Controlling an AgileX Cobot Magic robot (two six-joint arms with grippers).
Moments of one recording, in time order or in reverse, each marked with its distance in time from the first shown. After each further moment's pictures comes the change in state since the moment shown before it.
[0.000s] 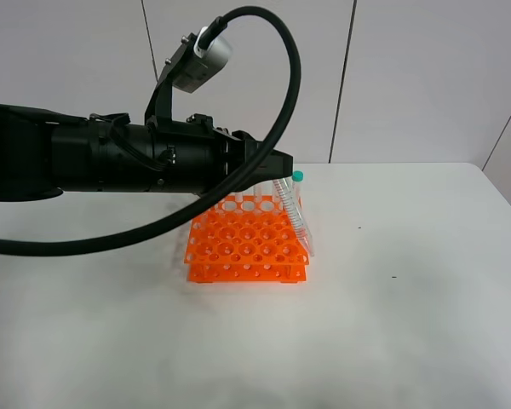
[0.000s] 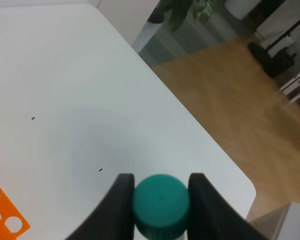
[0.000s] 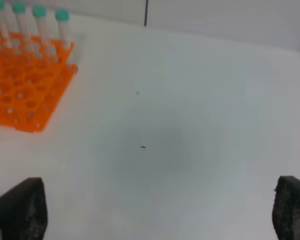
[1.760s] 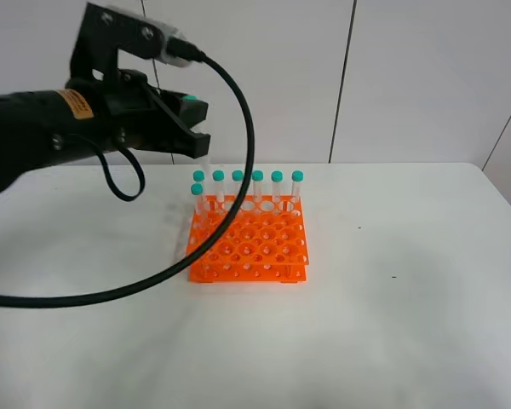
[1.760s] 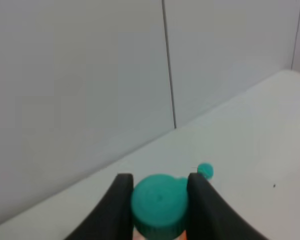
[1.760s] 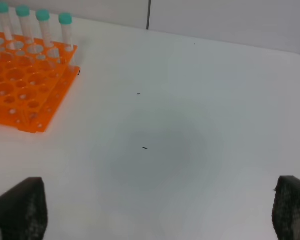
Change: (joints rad) left arm 0.035 -0.103 0.042 1.765 -0.621 -1.250; right arm 0.008 -0.006 0.001 0.001 0.000 0.001
